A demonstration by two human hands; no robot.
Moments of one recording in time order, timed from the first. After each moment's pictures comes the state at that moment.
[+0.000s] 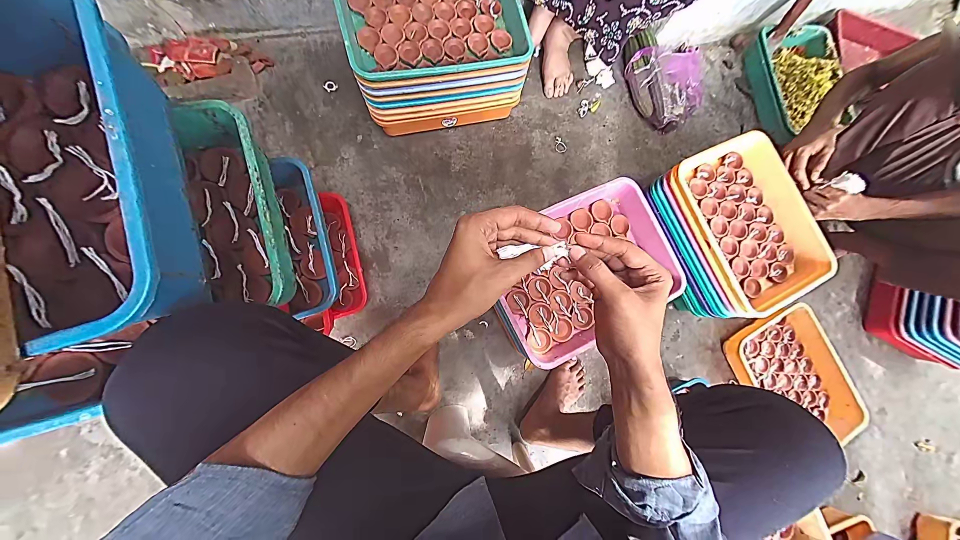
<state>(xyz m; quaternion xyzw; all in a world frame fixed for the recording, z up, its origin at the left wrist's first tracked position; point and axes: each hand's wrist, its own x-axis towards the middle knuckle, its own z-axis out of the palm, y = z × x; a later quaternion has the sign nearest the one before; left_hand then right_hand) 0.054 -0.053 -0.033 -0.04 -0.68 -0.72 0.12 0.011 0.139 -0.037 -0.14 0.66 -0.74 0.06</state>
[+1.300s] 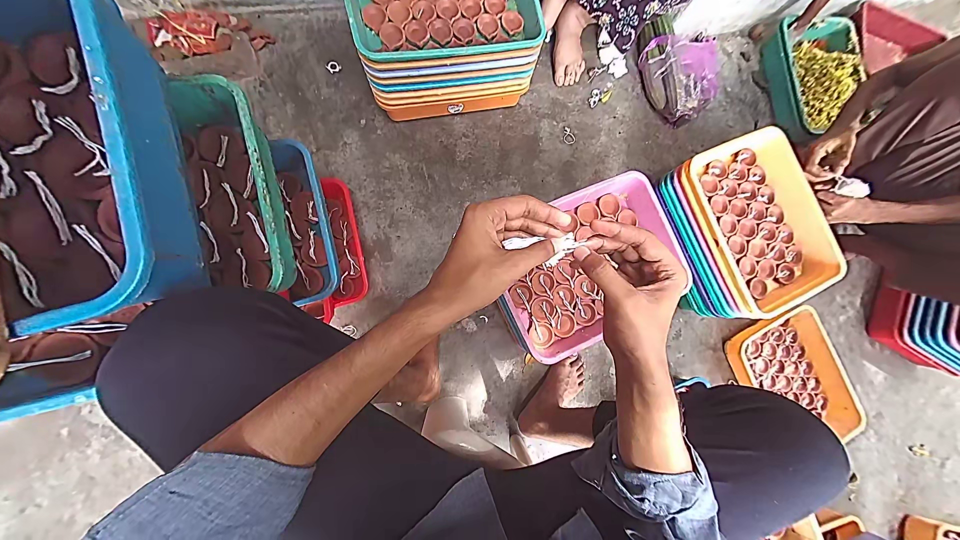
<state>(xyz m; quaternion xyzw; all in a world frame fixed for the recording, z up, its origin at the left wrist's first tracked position) 0.052 -0.054 -0.034 -0.04 -0.67 -0.73 0.11 0.007 0.141 -0.039 -0.22 0.67 -0.71 0.02</state>
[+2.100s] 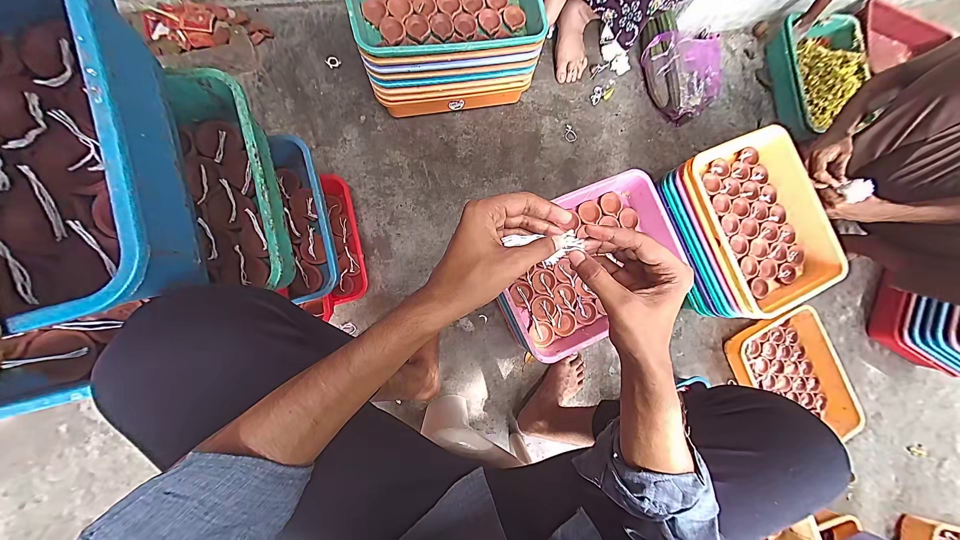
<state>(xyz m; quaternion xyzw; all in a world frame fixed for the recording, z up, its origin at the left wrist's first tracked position) 0.053 -0.055 -0.033 -0.03 -0.68 -0.73 0.11 0.003 0.146 -0.042 -0.28 0.68 -0.68 0.01</state>
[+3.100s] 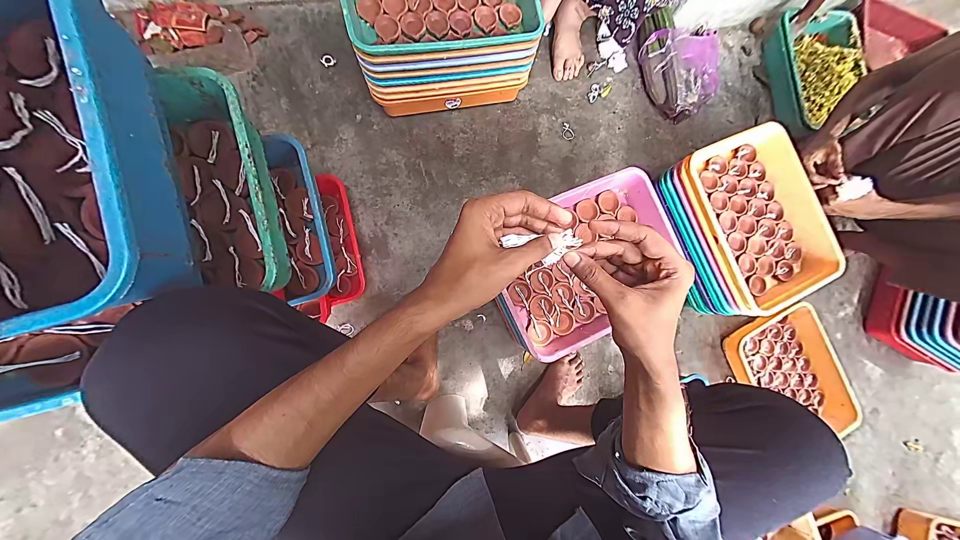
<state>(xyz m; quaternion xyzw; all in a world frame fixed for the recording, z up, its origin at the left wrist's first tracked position) 0.052 -0.055 -0.033 -0.04 -0.67 -0.74 0.10 0.002 0.150 -0.036 -0.28 0.70 -0.66 0.03</state>
